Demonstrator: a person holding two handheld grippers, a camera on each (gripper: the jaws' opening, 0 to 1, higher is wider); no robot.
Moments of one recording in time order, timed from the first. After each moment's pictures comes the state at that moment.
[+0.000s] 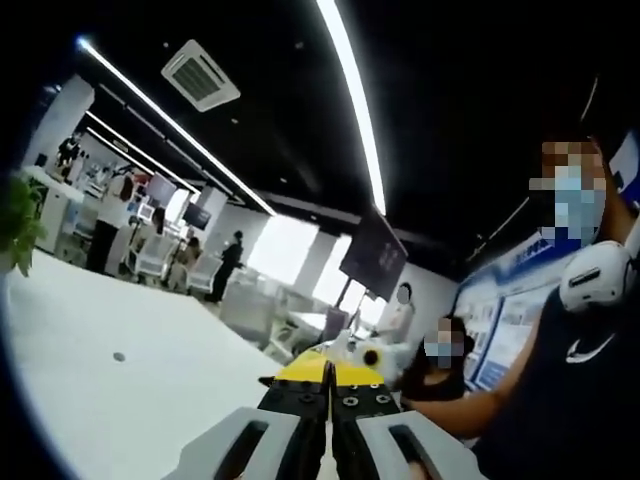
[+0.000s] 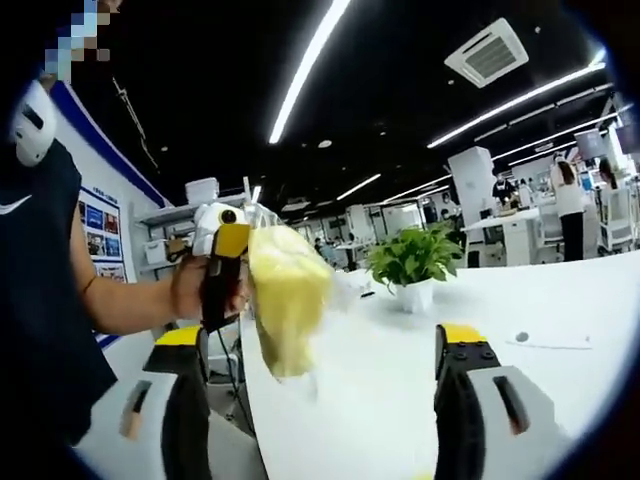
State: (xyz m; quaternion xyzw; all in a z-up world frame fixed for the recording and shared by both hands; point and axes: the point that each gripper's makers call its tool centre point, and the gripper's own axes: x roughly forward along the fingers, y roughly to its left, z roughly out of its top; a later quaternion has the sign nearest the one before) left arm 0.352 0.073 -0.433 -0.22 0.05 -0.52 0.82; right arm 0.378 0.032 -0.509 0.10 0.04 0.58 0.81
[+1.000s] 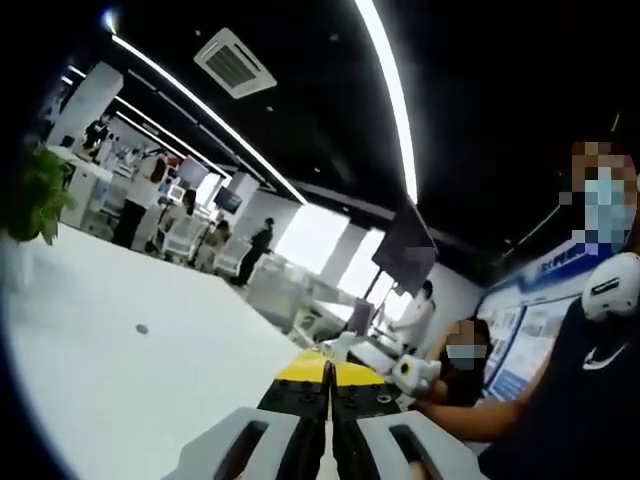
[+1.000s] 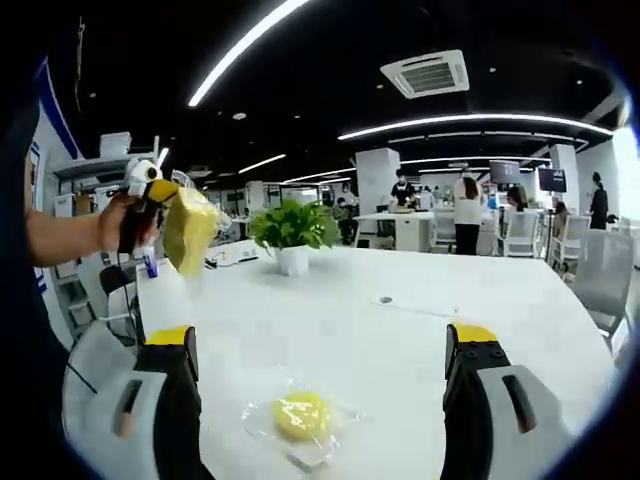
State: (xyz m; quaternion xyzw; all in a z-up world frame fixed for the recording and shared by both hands) left arm 0.371 0.092 -0.471 -0.24 0.10 -0.47 0.84; right arm 0.405 -0.120 -0.598 0.00 0.08 0.37 0.92
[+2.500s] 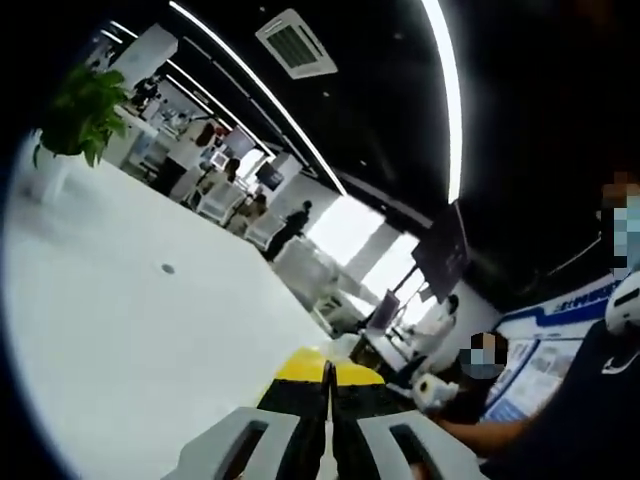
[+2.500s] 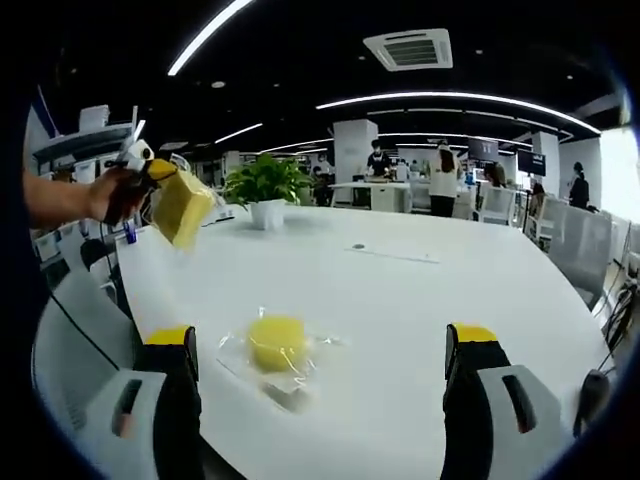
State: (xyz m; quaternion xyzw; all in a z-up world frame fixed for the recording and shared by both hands) left arm 0.381 0.099 -0.548 -0.31 0.17 -0.41 0.84; right arm 0.380 -0.159 -0.669 -0.02 0.14 0.33 0.93
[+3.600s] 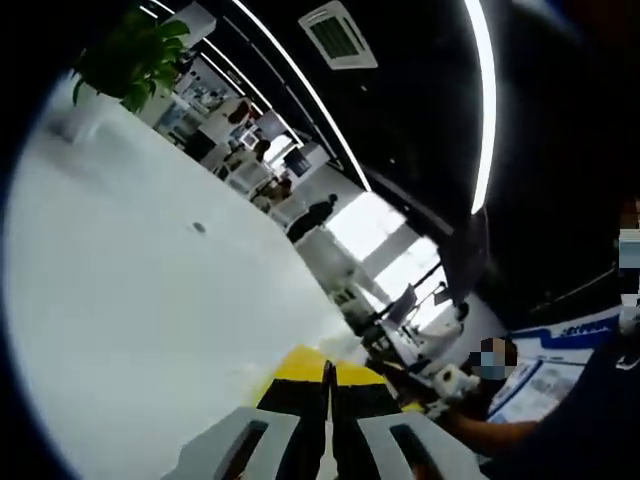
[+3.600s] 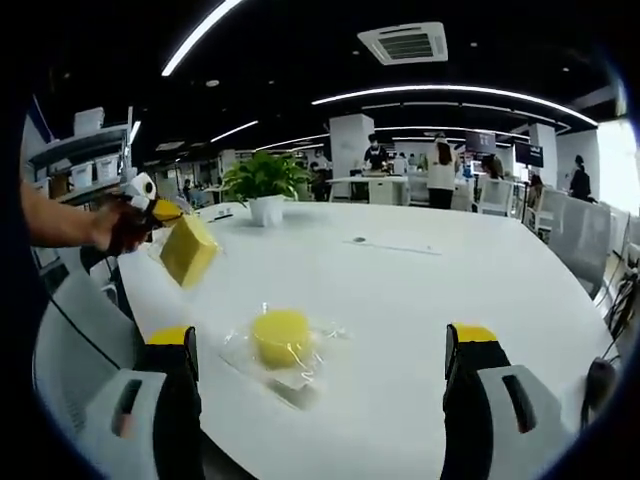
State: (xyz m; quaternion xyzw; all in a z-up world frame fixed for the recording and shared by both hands) left arm 0.384 0.112 -0.624 -0.35 0.22 -0.37 0.83; right arm 0.377 -0.152 -0.678 -0.02 0.15 0.33 0.93
